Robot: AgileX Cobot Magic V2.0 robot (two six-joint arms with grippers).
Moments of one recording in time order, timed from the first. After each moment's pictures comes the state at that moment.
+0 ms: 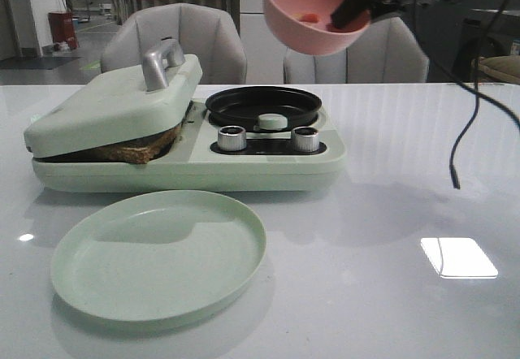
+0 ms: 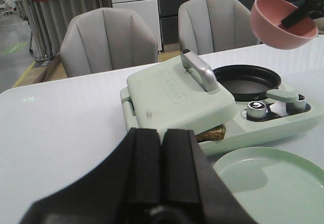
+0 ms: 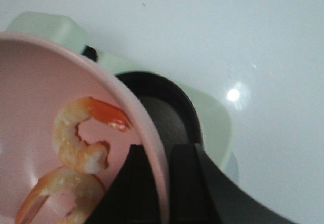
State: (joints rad) left arm -0.14 0.06 -0.28 -0.32 0.37 0.38; right arm 0.10 2.14 -1.99 0.80 0.79 -0.67
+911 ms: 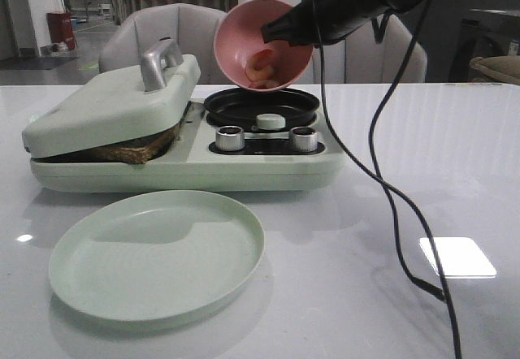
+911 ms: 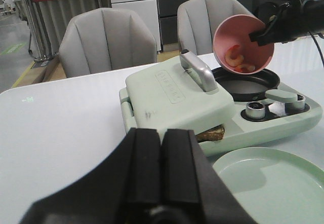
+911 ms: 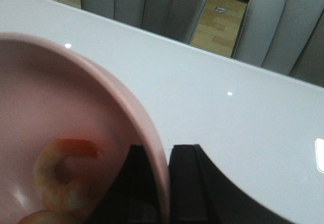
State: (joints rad) left arm -0.14 0.06 -0.28 -0.32 0.37 0.38; right arm 0.36 2.14 -1.67 0.78 -0.12 -0.84
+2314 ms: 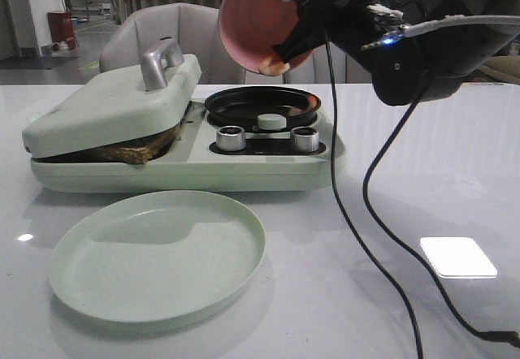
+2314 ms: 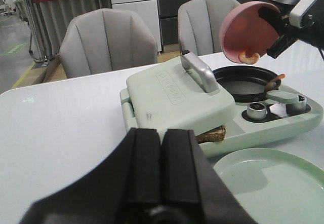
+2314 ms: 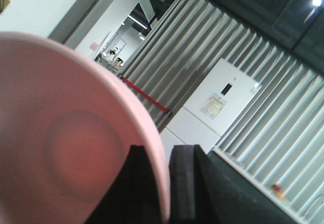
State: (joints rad) left arm -0.14 0.06 -0.28 -0.32 0.37 0.38; right arm 0.35 2.19 -1.36 0.00 -1.12 -0.71
